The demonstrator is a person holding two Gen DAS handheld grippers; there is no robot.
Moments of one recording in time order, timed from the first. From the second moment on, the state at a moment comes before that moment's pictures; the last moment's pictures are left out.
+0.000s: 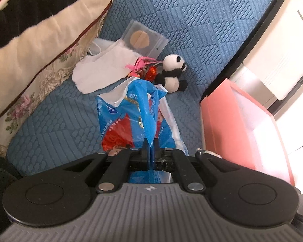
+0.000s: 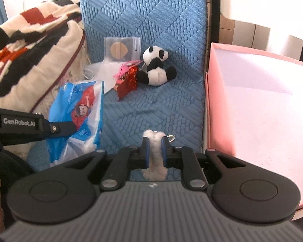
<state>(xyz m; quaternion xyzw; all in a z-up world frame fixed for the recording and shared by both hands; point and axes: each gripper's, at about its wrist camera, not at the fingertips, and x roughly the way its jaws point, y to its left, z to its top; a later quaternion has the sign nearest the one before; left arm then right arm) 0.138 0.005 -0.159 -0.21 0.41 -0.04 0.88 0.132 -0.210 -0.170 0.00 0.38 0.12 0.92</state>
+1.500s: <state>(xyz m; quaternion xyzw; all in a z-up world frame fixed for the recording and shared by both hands) 0.178 -0.194 -0.069 -0.17 0.39 -0.15 0.89 0.149 -0.378 -0.062 0.04 0.30 0.06 0.95</state>
